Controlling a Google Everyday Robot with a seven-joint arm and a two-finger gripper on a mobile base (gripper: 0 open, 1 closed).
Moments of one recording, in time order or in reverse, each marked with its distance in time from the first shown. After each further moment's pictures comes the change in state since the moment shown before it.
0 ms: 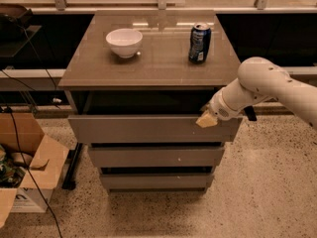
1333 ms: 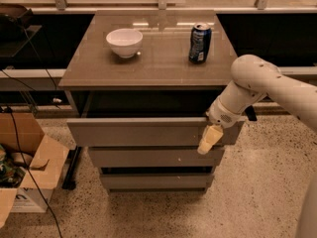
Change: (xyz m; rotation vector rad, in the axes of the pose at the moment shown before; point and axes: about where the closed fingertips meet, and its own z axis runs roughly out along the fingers) arm 0.037 0.048 0.001 -0.252 0.165 -0.057
